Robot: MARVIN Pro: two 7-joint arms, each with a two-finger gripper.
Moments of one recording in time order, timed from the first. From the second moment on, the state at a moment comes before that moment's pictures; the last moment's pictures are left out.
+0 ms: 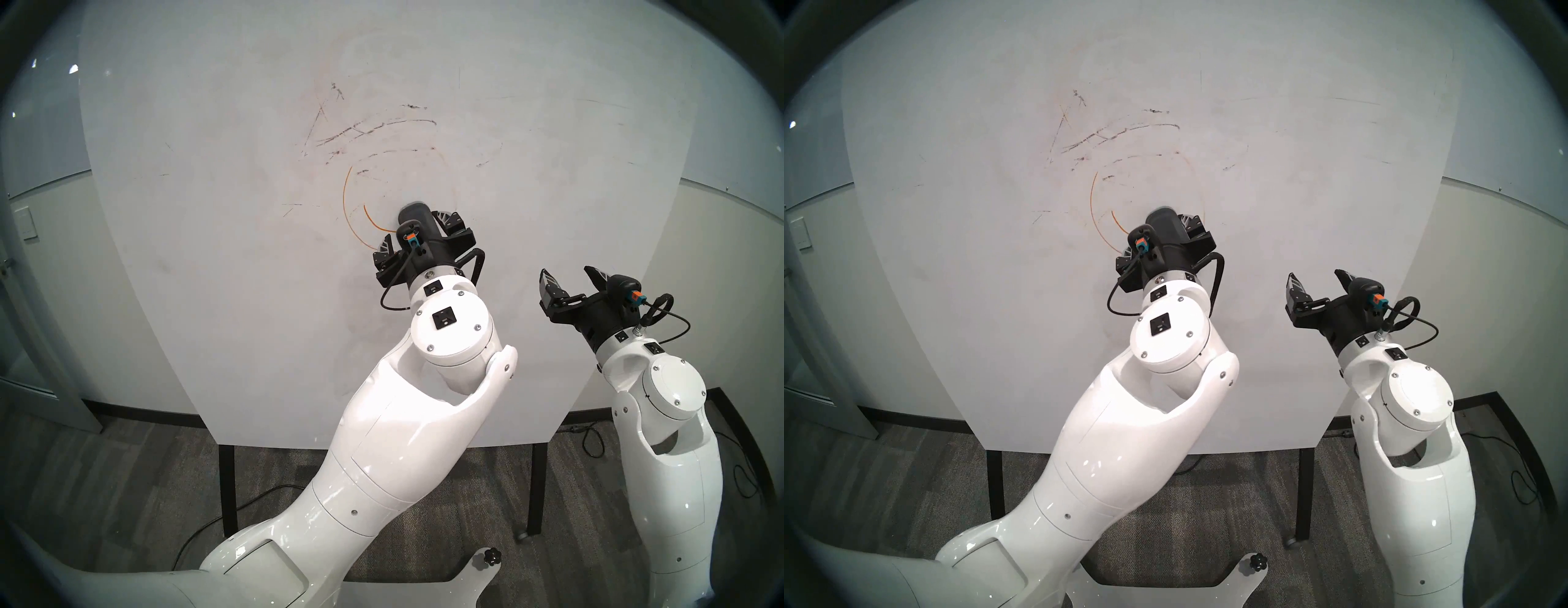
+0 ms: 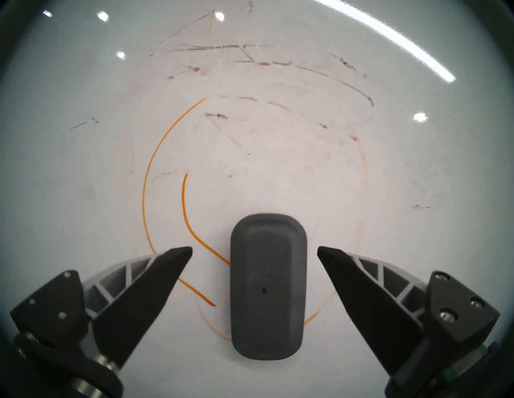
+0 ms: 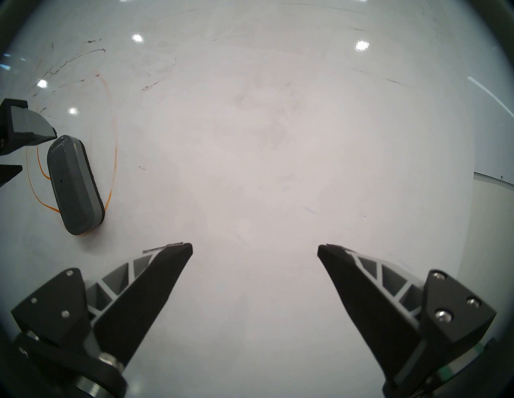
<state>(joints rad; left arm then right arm) 1.16 -1.73 -0.89 -1.74 -0.34 0.08 0.98 -1.70 -1.20 1.75 -2.14 0.31 0.28 0.05</state>
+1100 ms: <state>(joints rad) 1.14 -1.67 -0.92 -1.71 -0.46 0.06 0.84 -1.70 -1.20 1.75 -2.14 0.31 0.28 0.05</state>
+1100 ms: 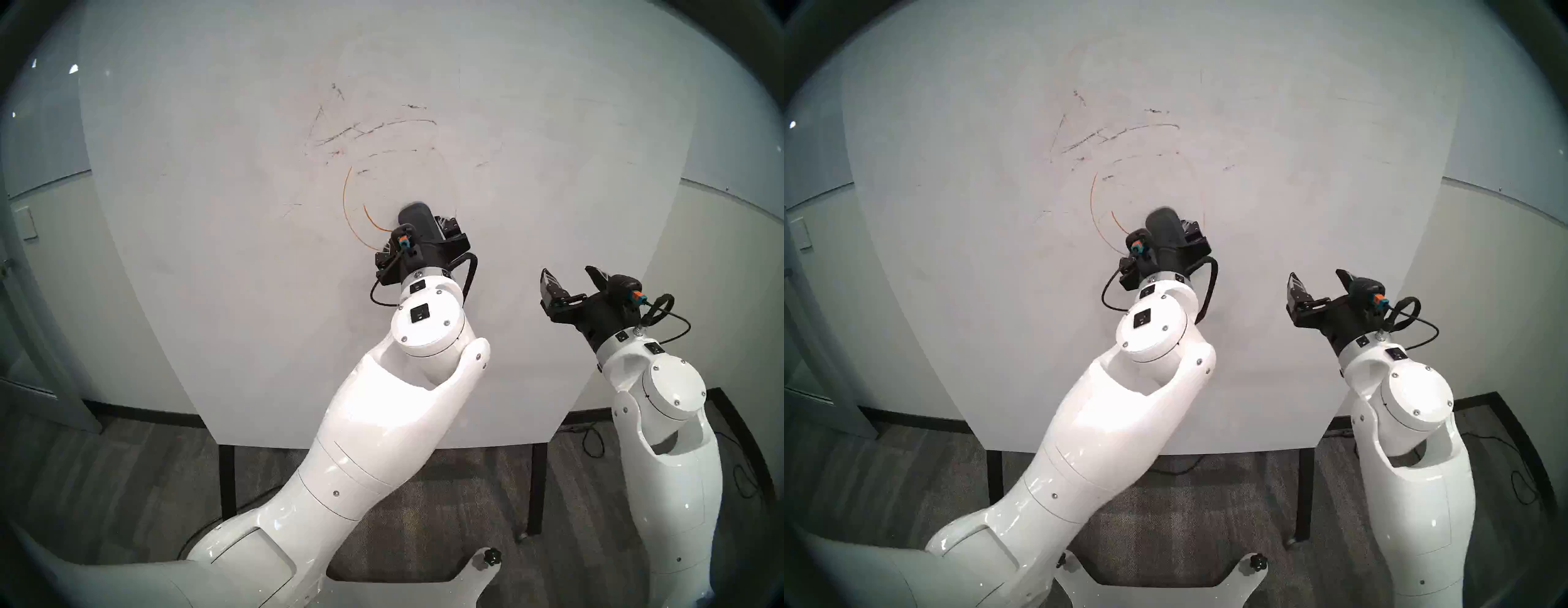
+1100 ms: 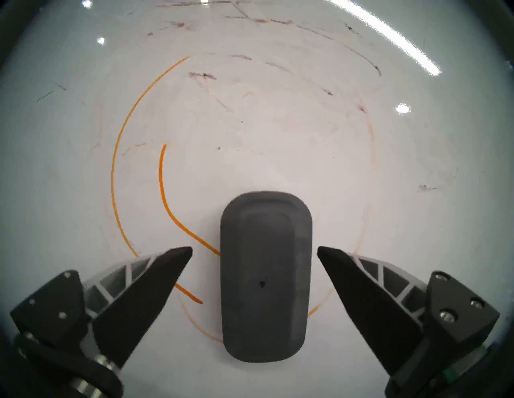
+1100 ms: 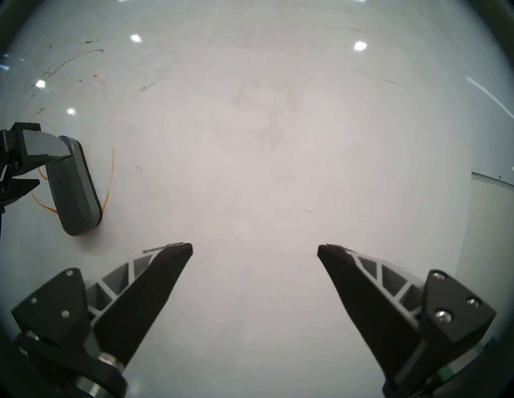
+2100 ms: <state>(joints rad) 1.08 -1.68 -0.93 -1.60 -0.45 0.06 0.81 -1.70 -1.20 1.75 -2.14 0.31 0.28 0.05</state>
